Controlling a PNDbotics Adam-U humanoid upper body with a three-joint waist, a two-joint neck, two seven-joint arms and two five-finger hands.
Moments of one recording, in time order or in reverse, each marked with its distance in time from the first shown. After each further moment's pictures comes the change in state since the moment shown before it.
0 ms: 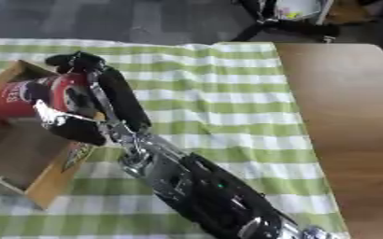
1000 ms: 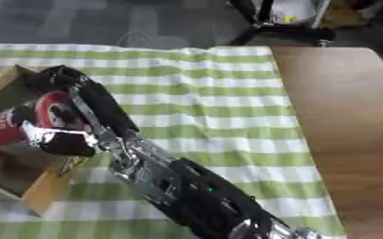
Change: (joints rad) left arm 0.005 0.000 0.000 0.000 0.000 0.003 0.005; right arm -0.017 0.001 -0.003 -0.005 -0.010 0.020 0.197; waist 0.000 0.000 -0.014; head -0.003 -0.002
